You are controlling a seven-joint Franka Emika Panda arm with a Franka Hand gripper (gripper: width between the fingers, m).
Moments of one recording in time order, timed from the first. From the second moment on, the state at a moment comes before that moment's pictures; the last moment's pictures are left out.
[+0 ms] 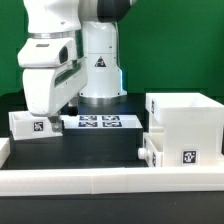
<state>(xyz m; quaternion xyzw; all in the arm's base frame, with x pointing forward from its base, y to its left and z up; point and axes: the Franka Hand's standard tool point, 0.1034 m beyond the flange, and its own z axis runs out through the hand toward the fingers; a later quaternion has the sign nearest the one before) 0.502 -0.098 0.056 -0.83 -0.56 0.01 0.05</state>
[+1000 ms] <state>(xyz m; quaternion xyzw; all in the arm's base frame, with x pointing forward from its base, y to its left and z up) 0.418 -0.127 0.066 -0.97 -0.24 -0.01 0.02</state>
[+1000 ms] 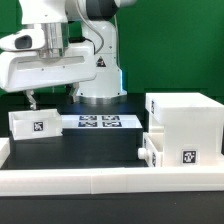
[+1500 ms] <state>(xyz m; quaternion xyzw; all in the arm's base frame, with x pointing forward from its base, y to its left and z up) 0.416 -0.126 0.064 -0.97 -0.24 -0.01 0.03</state>
